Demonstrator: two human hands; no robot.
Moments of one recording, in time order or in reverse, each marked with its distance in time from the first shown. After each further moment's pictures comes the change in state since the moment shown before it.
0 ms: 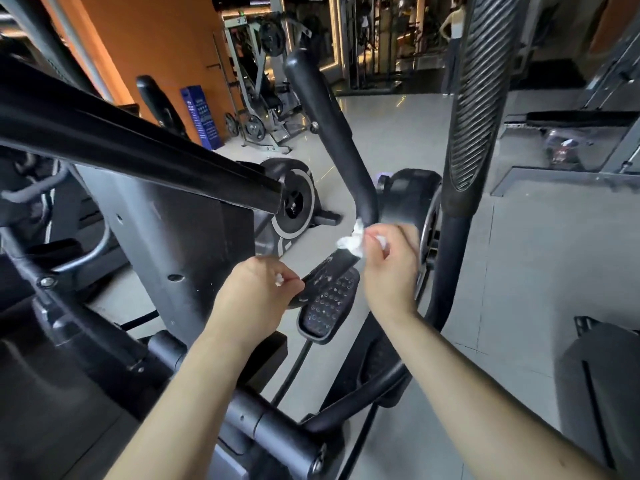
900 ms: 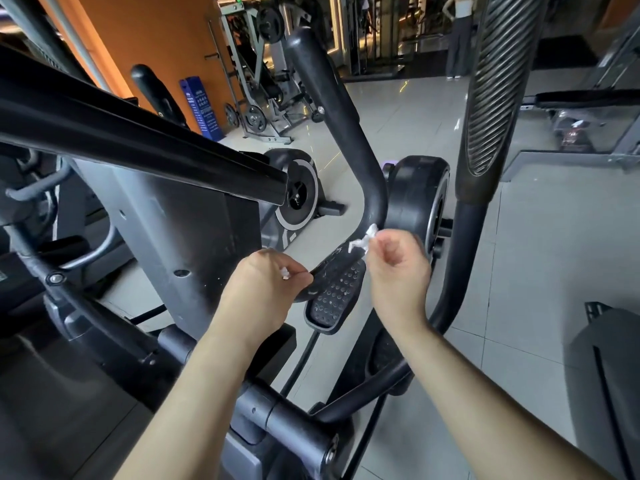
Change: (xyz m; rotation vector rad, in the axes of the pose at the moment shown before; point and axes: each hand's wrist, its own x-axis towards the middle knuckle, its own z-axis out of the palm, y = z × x) left_hand 0.001 -0.005 0.000 -0.036 -0.028 -0.006; right_hand -0.023 0.014 0.005 0.211 0.010 0.036
